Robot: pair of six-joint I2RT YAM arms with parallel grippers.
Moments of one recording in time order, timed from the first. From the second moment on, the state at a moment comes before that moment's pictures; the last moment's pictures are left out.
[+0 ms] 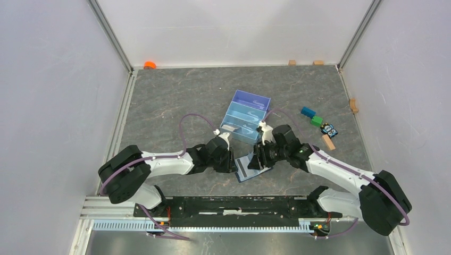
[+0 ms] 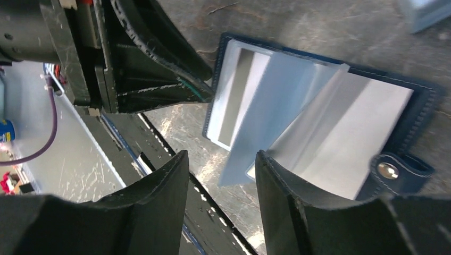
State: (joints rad) left arm -0.96 1.47 0.60 0.03 0.08 -0.79; right arm 0.64 1.13 0.53 -0.20 -0.47 0.38
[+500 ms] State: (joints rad) left arm -0.89 1.25 0.57 -0.11 0.03 -0.78; right arm 0.77 1.25 0.56 -0.13 -0.45 0.42
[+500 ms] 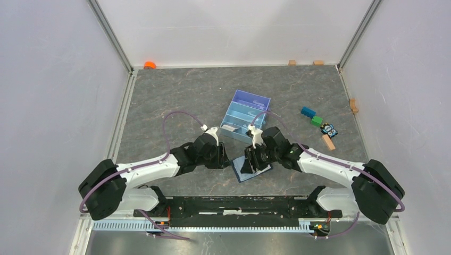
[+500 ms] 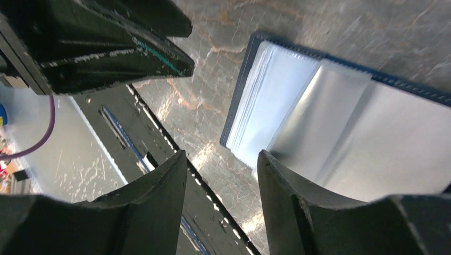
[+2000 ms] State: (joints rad) left arm -0.53 1.10 0.53 -0.22 0.12 -0.70; right arm 0.72 1.80 1.33 -0.33 -0.22 -0.11
